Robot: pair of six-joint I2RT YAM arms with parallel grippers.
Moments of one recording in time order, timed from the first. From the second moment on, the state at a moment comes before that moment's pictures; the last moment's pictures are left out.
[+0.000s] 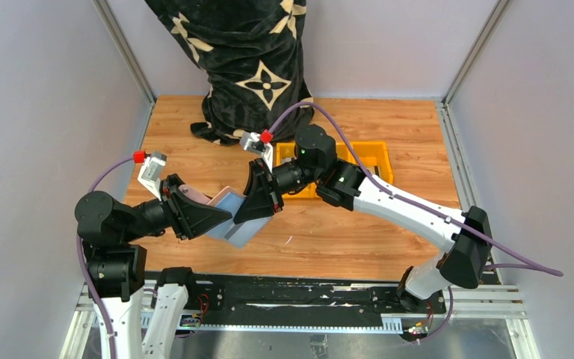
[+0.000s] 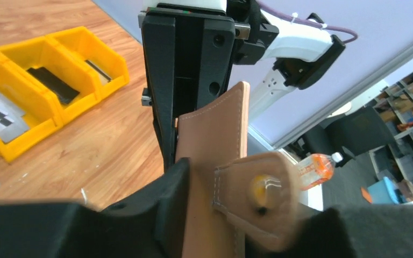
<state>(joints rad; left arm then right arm) 0.07 0.49 1.03 -0.41 1.23 -0.72 1.01 1.48 1.38 0.09 -1.01 0.39</state>
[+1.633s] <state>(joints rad) 0.06 0.33 1.07 -0.67 0.74 -0.15 1.00 1.59 1.33 0.42 -0.86 1.17</state>
